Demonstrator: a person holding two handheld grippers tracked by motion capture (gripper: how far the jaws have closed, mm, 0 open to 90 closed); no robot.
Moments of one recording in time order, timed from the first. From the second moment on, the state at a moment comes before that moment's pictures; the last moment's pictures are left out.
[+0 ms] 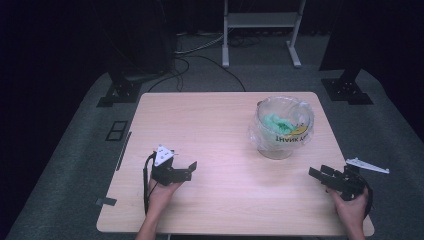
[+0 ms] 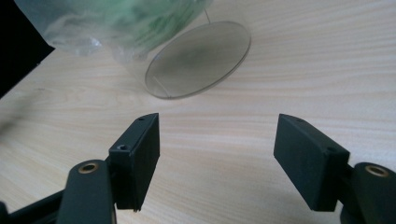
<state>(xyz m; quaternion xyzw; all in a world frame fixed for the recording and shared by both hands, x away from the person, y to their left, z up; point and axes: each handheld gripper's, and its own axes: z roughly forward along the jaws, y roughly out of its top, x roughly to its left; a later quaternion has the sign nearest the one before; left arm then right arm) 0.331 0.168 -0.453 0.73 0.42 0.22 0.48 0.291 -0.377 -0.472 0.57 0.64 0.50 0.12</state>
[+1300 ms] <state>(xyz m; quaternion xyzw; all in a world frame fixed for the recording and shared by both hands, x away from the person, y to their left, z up) 0.330 0.166 -0.453 0.74 0.42 0.22 0.48 0.373 -0.366 -0.360 0.55 0.64 0.52 0.12</state>
